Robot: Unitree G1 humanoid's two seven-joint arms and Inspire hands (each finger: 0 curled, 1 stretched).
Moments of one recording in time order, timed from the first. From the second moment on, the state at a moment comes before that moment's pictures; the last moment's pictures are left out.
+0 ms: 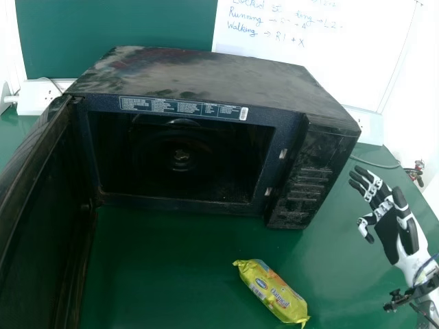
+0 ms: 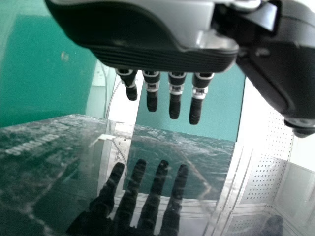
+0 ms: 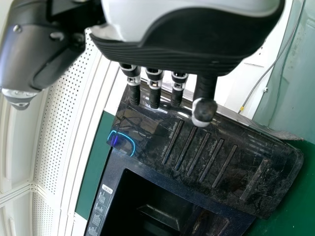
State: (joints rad) left arm 0.42 0.20 0.50 -0.35 -0.59 -0.21 -0.47; right arm -0.13 -0.68 -0.54 0.03 0.46 -0.09 0.80
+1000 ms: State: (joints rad) left arm 0.43 0.20 0.49 -0.36 -0.56 -0.21 -0.45; right arm -0.08 -0.72 -0.52 -0.03 0.32 -0.33 0.84
